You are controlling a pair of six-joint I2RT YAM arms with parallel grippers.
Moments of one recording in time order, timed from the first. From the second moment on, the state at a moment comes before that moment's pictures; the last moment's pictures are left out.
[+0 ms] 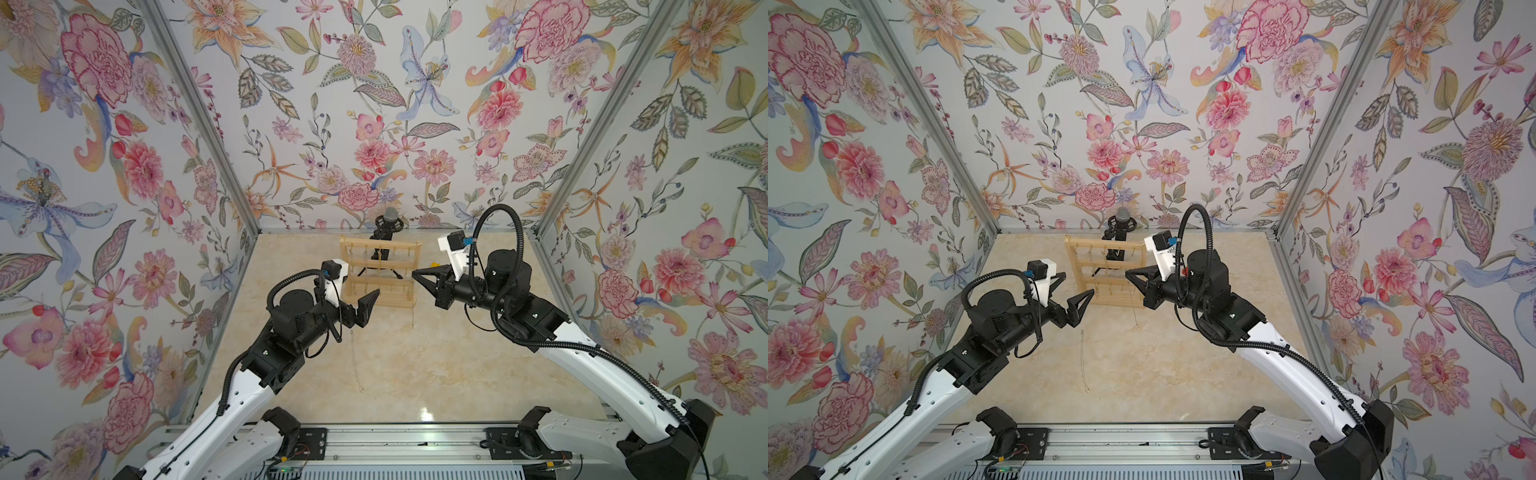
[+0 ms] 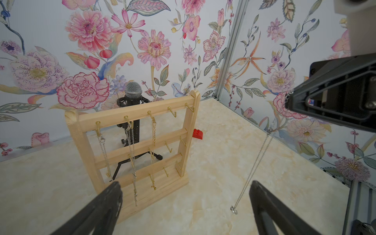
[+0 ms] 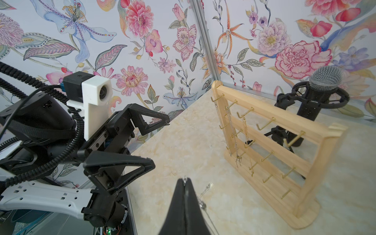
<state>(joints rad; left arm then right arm) -0.57 0.84 0.77 -0.05 0.13 -0.13 0.69 1.16 1.13 -0.14 -0.41 0.32</state>
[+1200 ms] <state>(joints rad) -0.75 1.16 0.66 0.48 0.34 -0.19 0.57 1.10 1.10 -0.20 -0.57 0.43</state>
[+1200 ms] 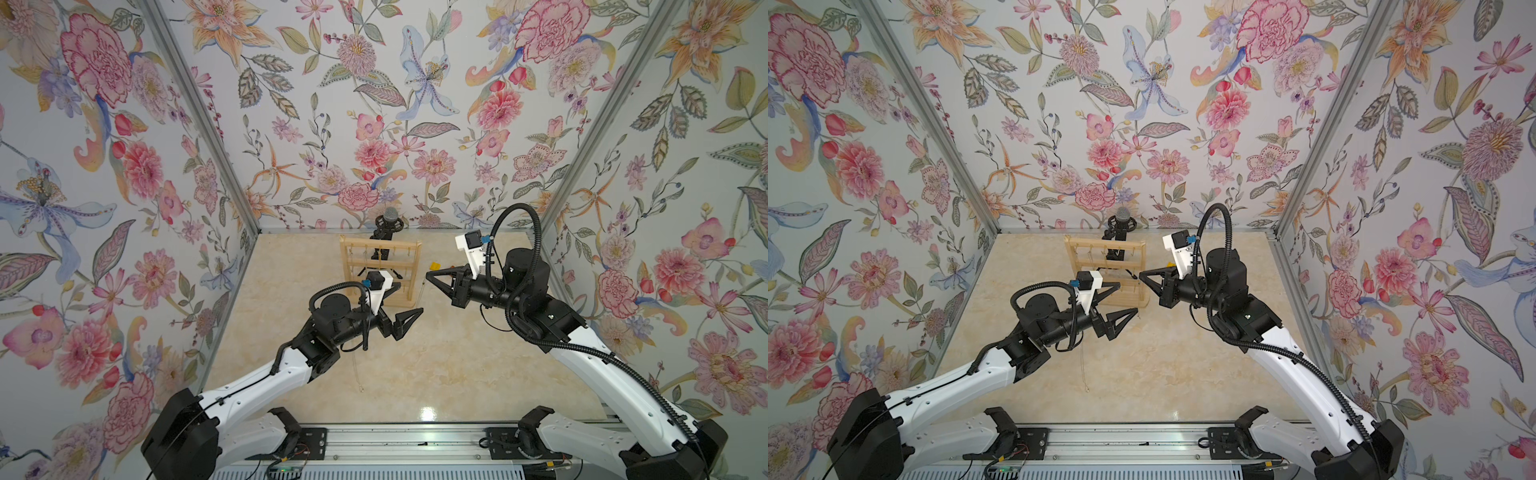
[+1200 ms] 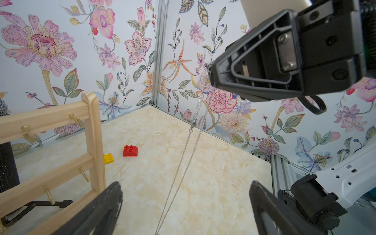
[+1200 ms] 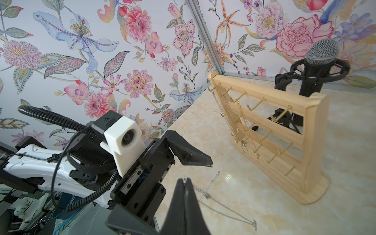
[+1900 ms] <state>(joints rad) -0.75 1.35 0.76 0.49 0.42 -0.14 0.57 1.07 1.10 -0.22 -0.62 0.45</state>
